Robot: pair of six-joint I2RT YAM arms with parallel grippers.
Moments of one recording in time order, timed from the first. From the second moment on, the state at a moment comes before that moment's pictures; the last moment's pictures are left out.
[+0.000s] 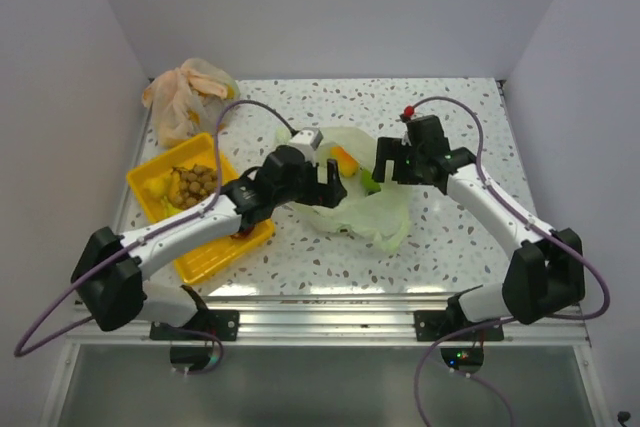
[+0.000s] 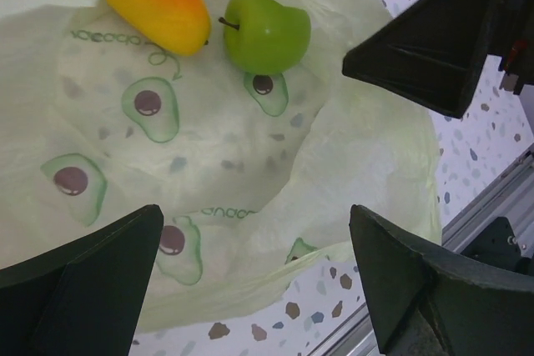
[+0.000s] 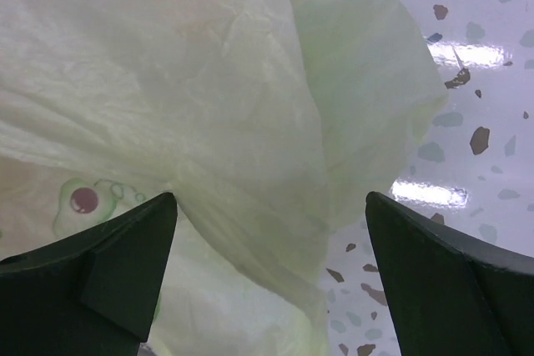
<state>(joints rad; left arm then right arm) -0.77 1.31 0.98 -0.20 -0.02 -0.54 0.36 1.37 1.09 -0.56 -0.03 0.38</state>
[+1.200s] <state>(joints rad) -0.92 1.58 0.72 0.22 -0.16 -0.73 0.60 1.33 1.11 -0.44 0.02 0.28</state>
